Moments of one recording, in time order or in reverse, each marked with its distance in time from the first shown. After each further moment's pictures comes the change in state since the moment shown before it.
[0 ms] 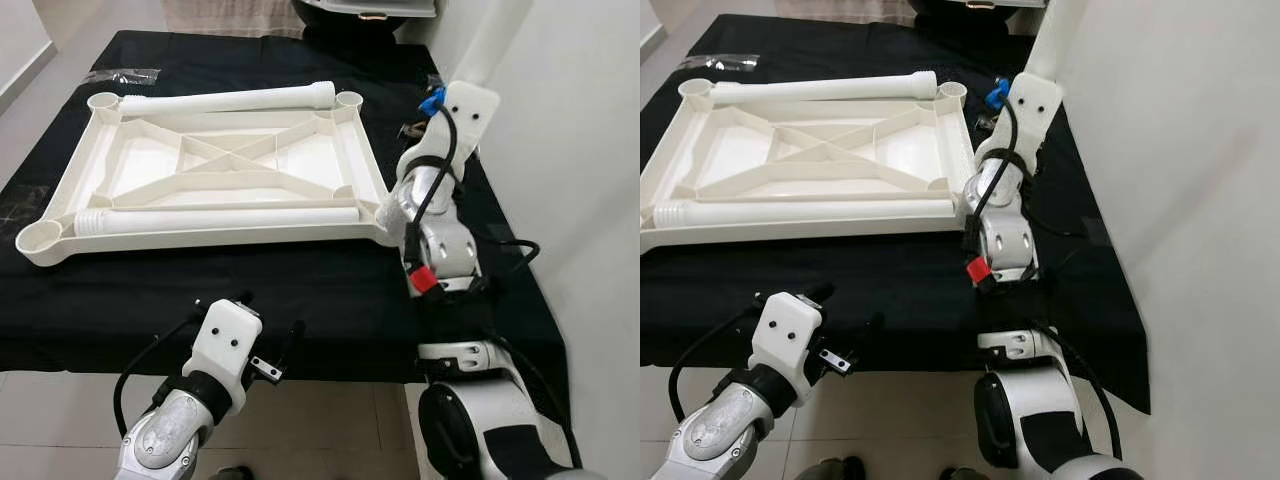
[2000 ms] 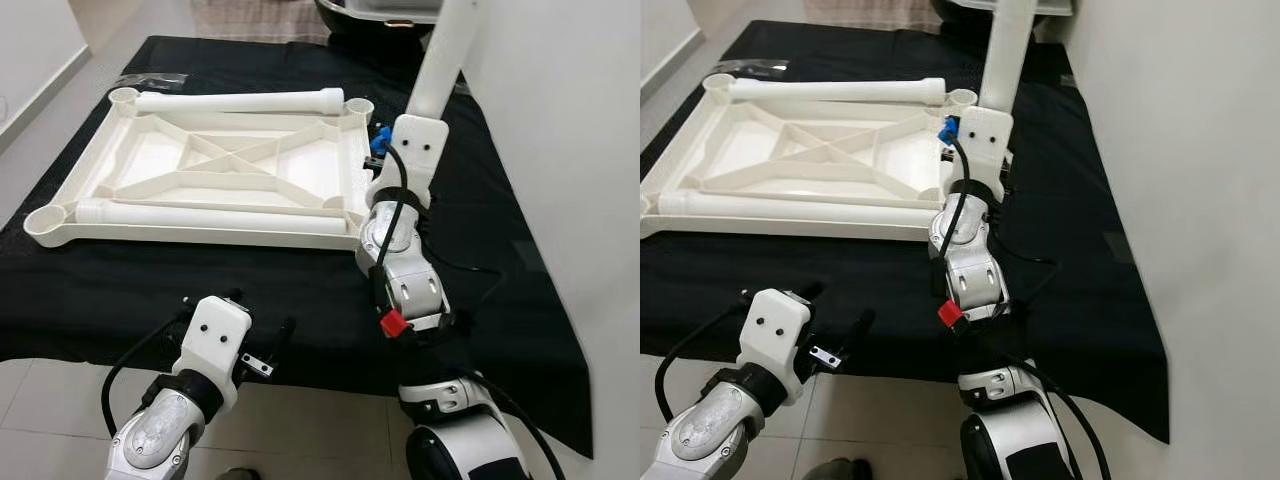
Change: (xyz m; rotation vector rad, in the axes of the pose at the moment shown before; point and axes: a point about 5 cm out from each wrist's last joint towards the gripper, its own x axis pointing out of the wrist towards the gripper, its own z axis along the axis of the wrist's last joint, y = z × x) left arm -0.004 0.008 0.004 -0.004 0.013 0.033; right arm -0.037 0.006 -0.054 -0.153 0.088 -0.017
